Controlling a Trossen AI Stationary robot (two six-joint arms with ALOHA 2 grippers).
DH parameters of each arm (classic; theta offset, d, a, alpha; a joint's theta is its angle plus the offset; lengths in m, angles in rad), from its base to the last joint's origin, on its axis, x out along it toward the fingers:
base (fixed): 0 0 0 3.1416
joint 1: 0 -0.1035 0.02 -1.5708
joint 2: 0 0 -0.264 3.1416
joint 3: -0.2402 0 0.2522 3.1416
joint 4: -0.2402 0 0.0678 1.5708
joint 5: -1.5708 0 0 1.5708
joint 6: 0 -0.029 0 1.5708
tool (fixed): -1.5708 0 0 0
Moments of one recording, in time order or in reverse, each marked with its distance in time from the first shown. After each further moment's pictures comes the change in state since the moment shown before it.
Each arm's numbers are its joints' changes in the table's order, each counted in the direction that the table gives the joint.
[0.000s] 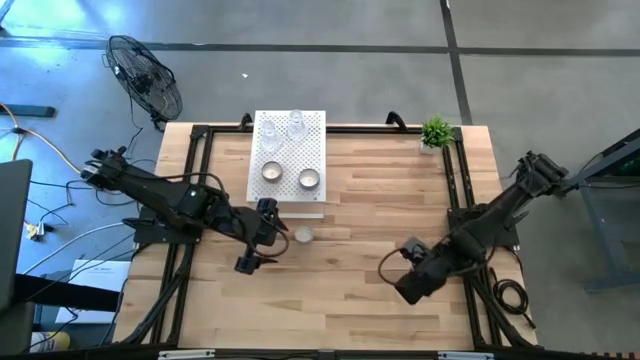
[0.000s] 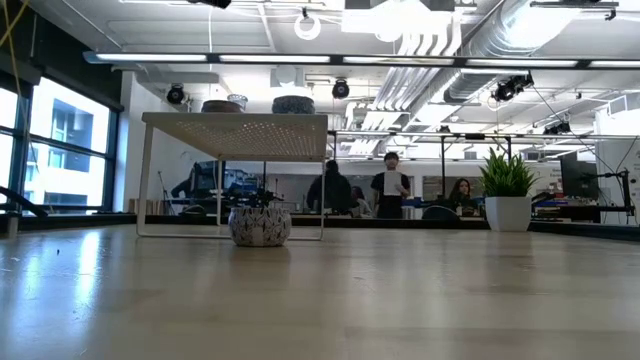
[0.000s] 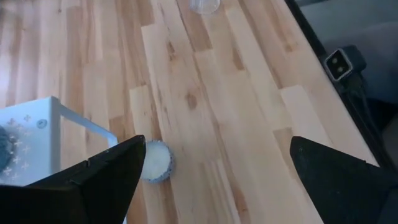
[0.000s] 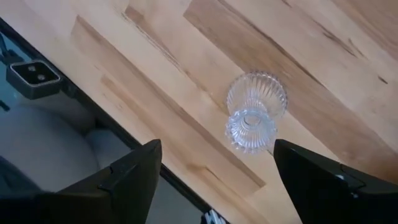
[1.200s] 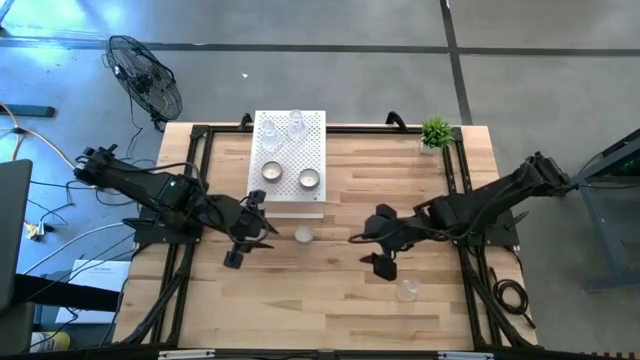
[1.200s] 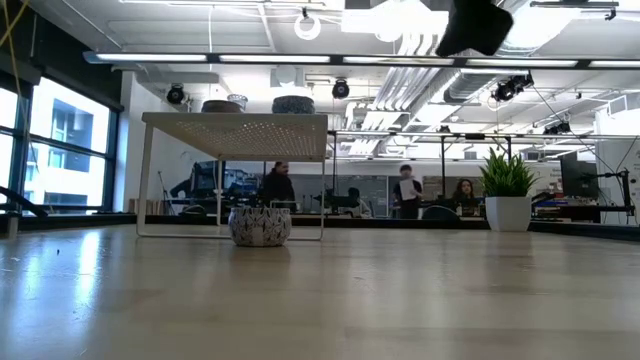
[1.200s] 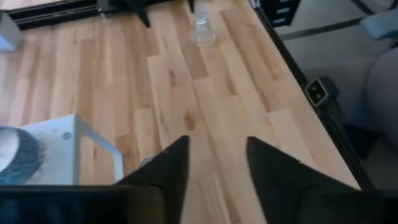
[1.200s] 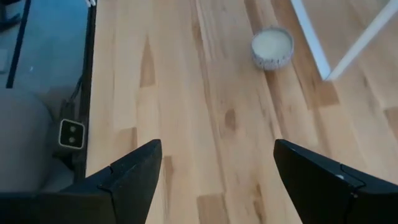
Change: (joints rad) left arm 0.000 0.115 0.000 0.007 0.004 0.009; right arm 0.316 0.000 0.000 0.398 0.161 1.043
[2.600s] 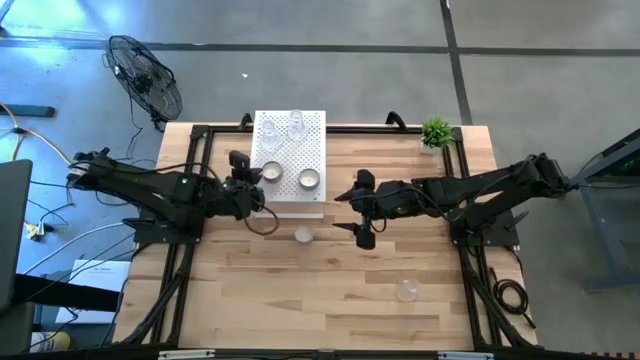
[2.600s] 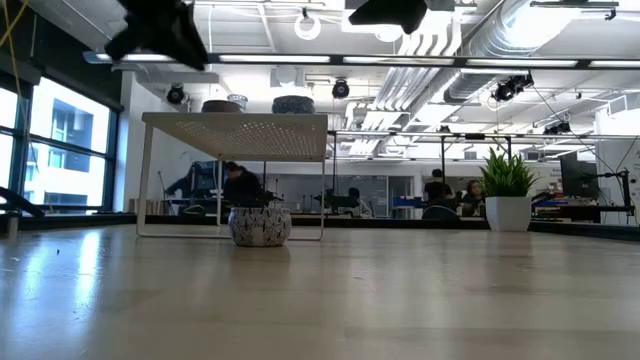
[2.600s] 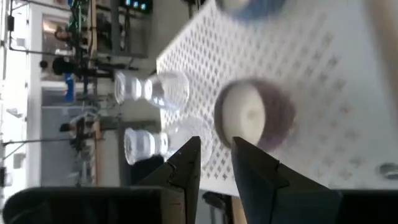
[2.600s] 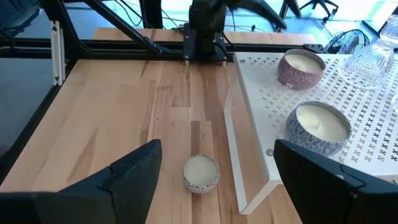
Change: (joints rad) left arm -0.151 0.066 0.229 -0.090 -0.818 -0.542; right arm 0.192 0.000 0.000 0.359 0.064 0.466
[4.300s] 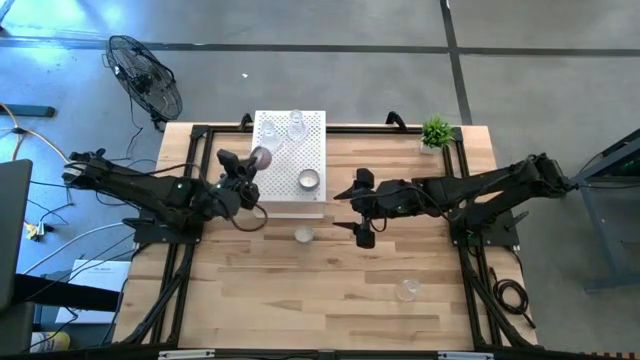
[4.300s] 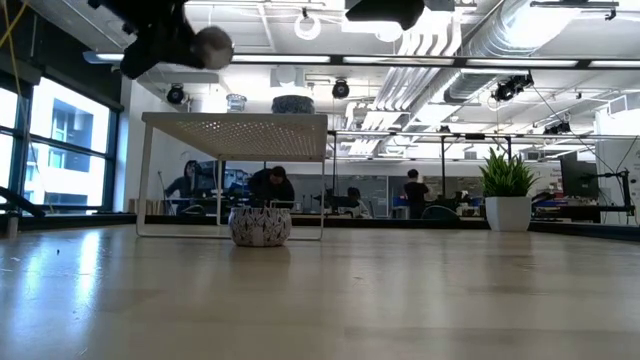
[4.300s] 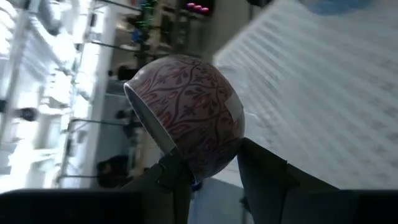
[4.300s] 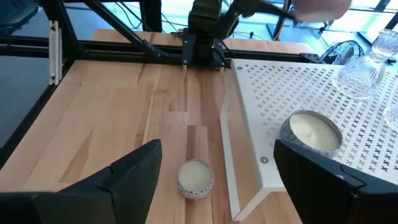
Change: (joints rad) left arm 0.027 0.109 0.167 0.333 -0.232 -0.170; right arm 0.006 0.001 0.001 0.020 0.004 0.045
